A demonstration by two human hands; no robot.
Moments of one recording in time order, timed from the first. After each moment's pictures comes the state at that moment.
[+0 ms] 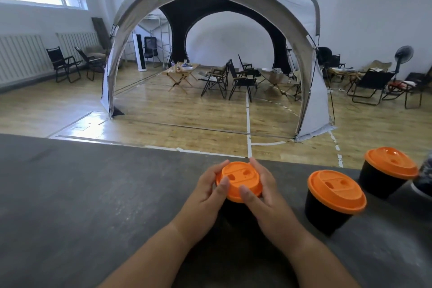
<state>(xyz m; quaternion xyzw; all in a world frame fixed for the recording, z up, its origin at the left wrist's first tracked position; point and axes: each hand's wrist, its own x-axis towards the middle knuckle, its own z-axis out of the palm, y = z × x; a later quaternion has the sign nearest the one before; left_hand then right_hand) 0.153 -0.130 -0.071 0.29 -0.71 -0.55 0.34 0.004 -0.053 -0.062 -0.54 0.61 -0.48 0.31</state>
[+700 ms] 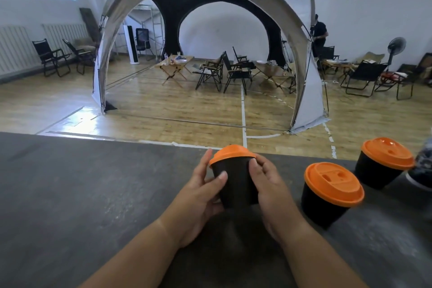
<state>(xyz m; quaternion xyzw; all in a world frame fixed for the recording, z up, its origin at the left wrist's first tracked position) 0.147 -0.132 -0.070 0.25 -0.49 -0.77 0.33 0.007 -0.071 -0.064 -0.35 0.55 -0.65 0.39</state>
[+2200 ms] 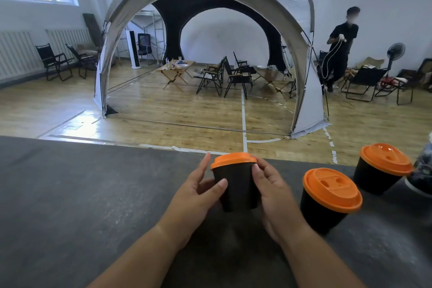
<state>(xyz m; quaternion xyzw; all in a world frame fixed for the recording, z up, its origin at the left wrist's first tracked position) 0.150 -0.129 -0.063 0.33 -0.58 -0.65 0.37 -0.002 -0.071 -0.062 -0.33 0.51 -0.67 0.42</state>
